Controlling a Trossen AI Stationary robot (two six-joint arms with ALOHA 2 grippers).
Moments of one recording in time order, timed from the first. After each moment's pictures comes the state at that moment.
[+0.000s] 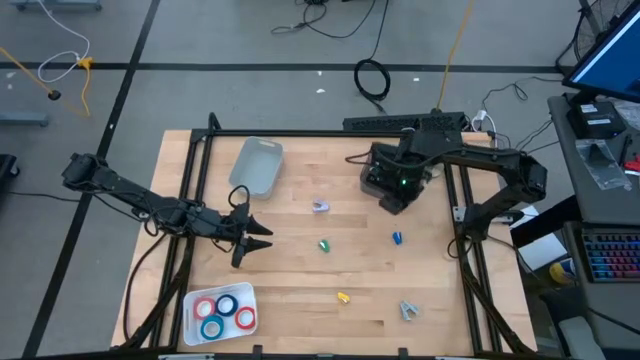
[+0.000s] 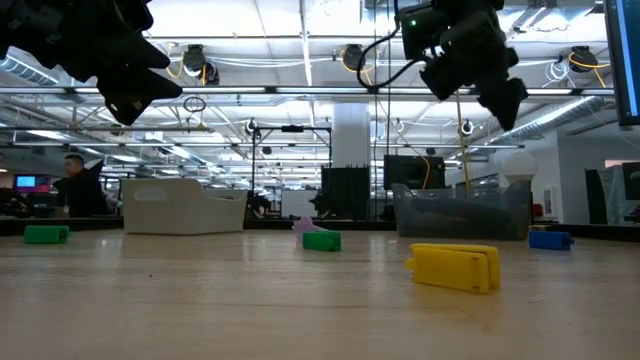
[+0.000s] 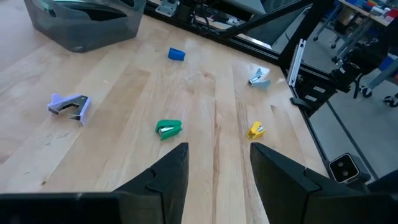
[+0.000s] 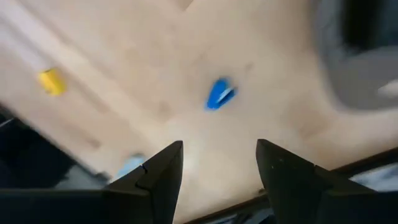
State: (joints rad) left arm -0.35 0.86 0.34 0.18 -0.22 -0.47; right arm -0.32 1.52 1.32 -1.45 -0.33 0.44
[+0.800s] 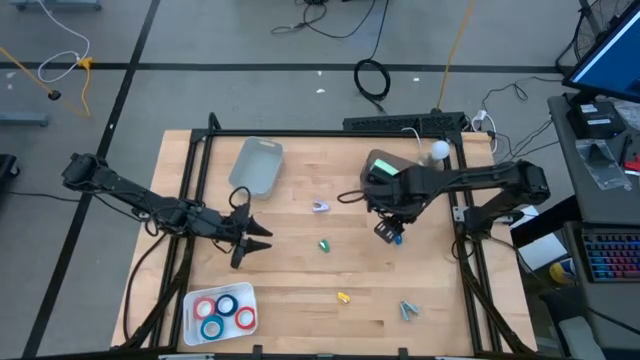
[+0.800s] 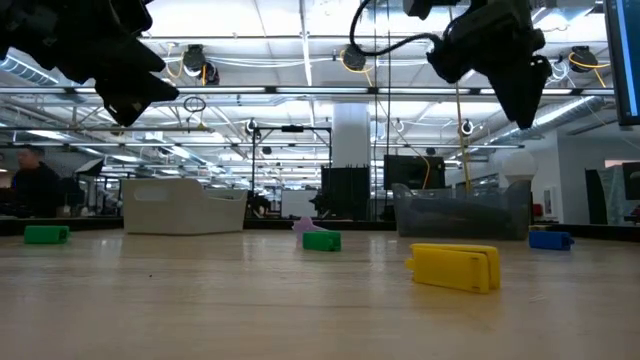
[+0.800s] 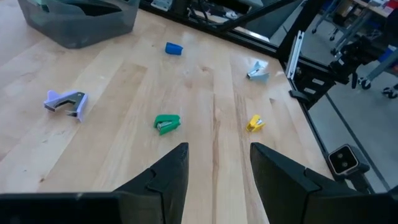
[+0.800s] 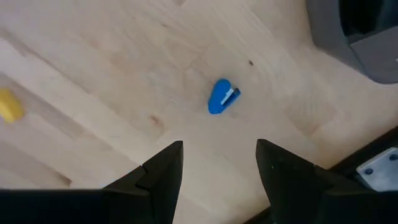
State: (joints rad) left arm -0.35 0.86 0.34 0.16 -0.20 -0.45; right arm 0.01 1.52 1.30 -1.38 -0.10 0.82
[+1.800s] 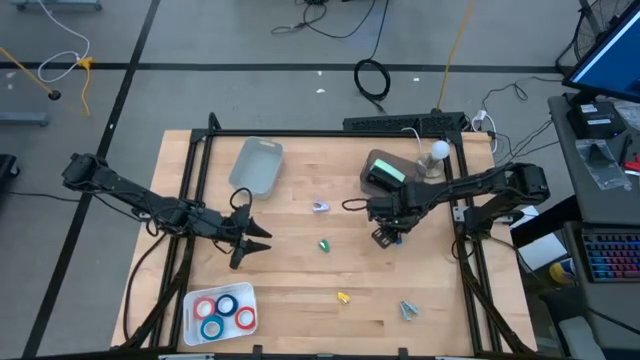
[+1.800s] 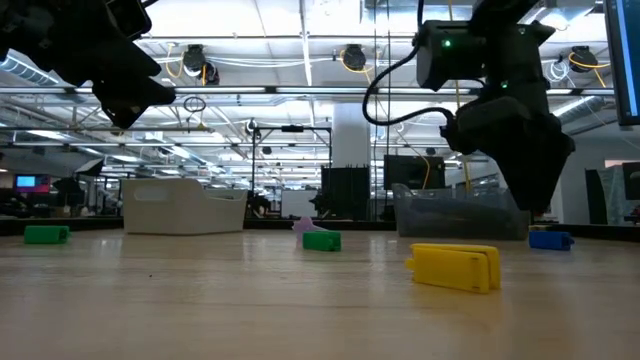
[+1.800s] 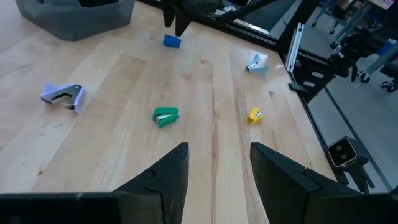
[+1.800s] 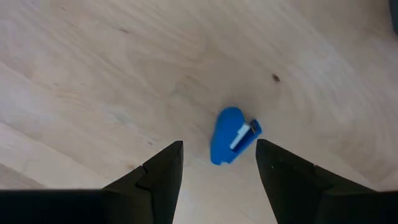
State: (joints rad) left arm -0.35 0.86 0.34 0.15 -0.18 -0.46; right arm -0.01 1.52 0.91 -0.94 -0.13 0.91
